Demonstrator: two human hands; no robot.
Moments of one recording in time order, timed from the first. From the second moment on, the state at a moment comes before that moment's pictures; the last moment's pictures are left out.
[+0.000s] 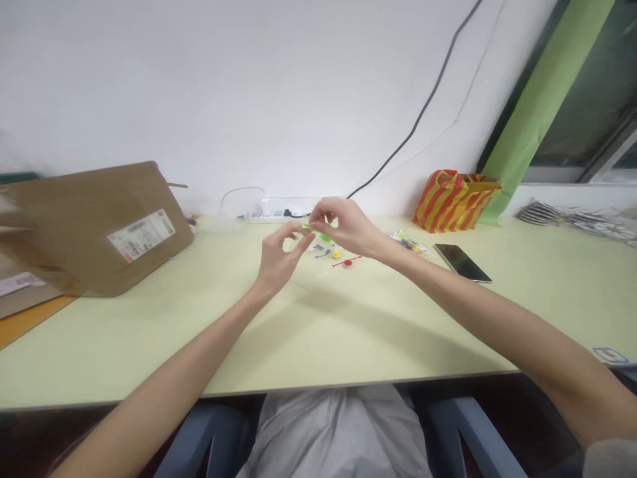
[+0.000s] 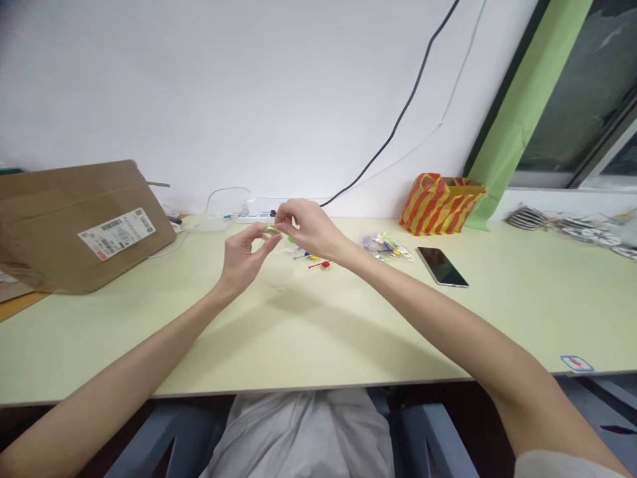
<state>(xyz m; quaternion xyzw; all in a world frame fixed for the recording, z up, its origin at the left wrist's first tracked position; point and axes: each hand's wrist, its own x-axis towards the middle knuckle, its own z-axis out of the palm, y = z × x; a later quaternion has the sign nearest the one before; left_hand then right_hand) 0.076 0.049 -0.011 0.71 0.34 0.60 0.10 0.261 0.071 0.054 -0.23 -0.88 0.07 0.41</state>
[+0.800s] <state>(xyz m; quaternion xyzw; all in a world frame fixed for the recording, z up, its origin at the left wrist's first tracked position) 0.073 0.044 0.001 0.75 0.33 0.57 0.05 0.255 0.074 0.048 -0.28 -0.87 0.02 0.42</state>
